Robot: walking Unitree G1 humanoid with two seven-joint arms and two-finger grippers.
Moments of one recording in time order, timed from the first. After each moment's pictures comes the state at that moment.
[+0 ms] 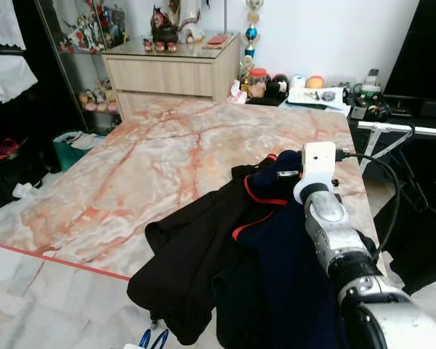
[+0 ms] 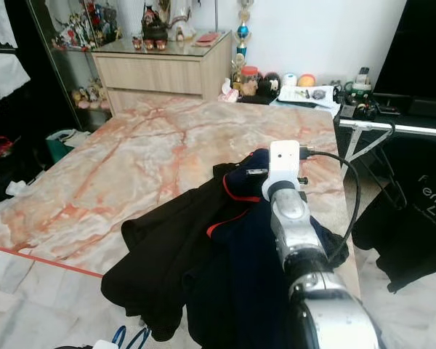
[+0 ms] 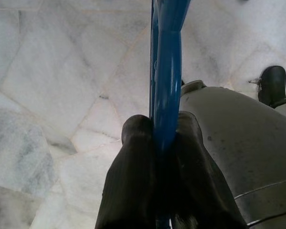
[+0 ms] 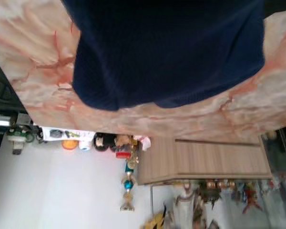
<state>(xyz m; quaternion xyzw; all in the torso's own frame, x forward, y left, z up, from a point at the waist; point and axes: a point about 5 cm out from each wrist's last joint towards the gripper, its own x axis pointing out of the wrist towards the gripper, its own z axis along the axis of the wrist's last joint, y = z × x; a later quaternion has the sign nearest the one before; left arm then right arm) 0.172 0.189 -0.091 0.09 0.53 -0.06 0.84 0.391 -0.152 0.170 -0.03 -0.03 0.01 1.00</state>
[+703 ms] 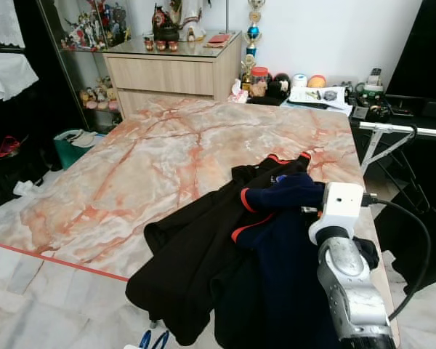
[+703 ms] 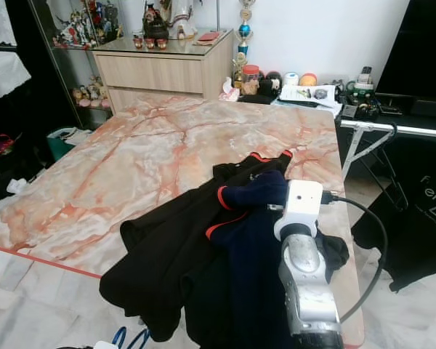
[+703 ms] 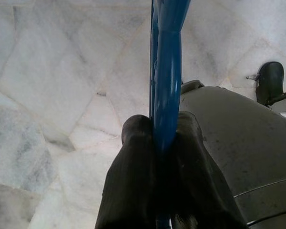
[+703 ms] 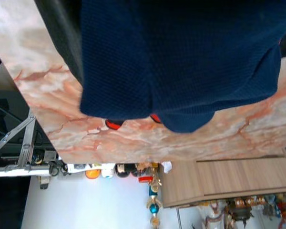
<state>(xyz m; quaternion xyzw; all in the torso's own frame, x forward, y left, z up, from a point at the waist) 0.171 0.189 -0.091 0.09 0.53 -0.07 0.84 0.326 -0.163 0.152 0.00 0.00 -0.05 1.00</state>
